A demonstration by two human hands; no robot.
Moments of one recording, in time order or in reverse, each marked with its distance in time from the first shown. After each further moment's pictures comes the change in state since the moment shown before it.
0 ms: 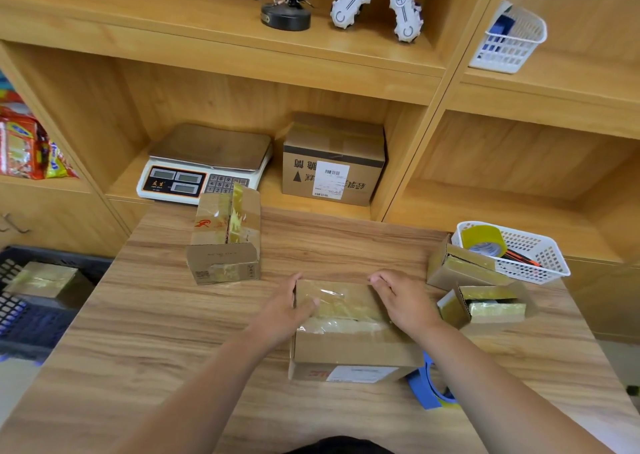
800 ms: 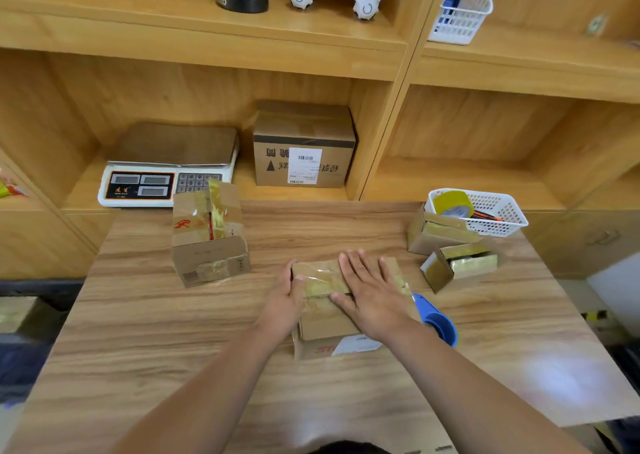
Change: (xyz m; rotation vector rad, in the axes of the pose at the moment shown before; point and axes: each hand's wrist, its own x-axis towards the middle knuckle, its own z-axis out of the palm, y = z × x) left_hand 0.001 -0.016 0.013 -0.132 0.108 0.091; right_hand -0.040 -0.034 0.053 -0.520 -0.132 -0.009
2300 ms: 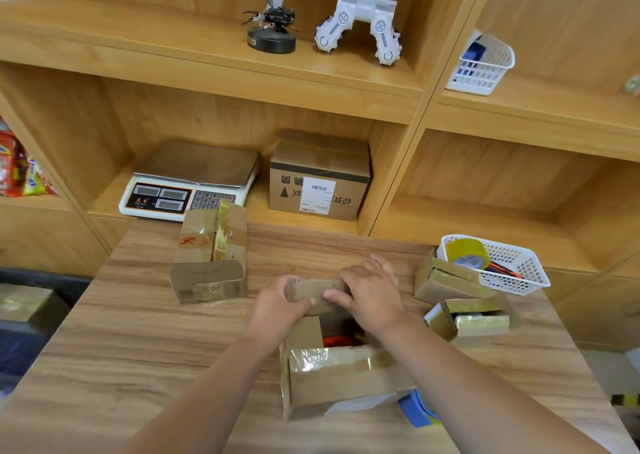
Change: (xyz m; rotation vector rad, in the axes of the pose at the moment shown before) left_hand 0.019 0.046 -0.003 -0.139 0.137 -0.062; right_hand 0.062 0.029 -0.048 -0.024 0.306 -0.195
